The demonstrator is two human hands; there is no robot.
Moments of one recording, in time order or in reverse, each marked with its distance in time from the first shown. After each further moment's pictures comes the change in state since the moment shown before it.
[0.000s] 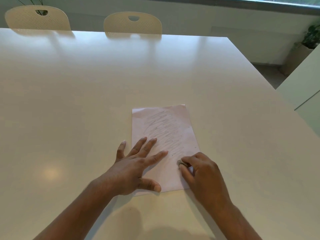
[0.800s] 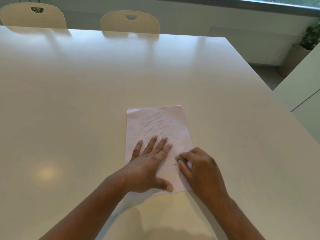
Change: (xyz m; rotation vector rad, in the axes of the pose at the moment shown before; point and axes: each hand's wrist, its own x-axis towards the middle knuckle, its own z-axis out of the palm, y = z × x) left_hand 0.039 0.037 0.003 -0.075 0.020 0.035; right_hand 0.019 0.017 -0.005 -0.053 0.045 -0.096
